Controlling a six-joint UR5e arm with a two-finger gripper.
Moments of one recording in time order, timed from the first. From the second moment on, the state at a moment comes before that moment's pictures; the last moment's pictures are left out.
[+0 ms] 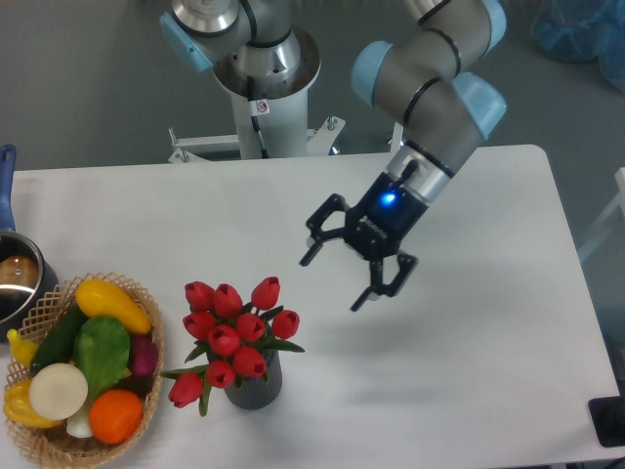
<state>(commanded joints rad) 2.66 -1.85 -1.82 -0.96 0.55 1.43</state>
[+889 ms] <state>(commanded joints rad) 2.55 -1.95 -1.73 -0.86 0.54 1.30</state>
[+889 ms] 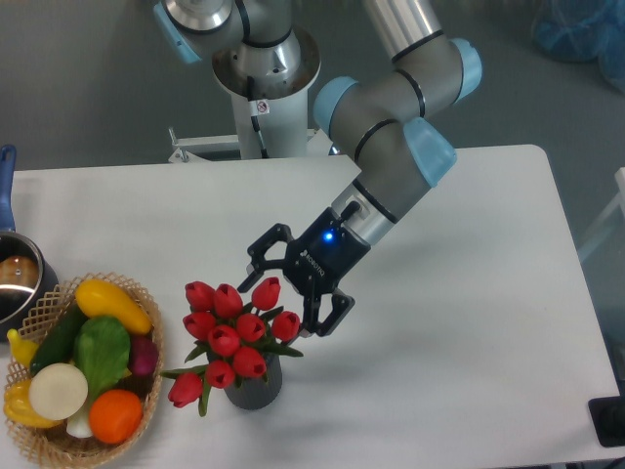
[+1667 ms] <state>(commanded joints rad) 2.50 -1.95 -1.72 -0.85 0.54 1.29</state>
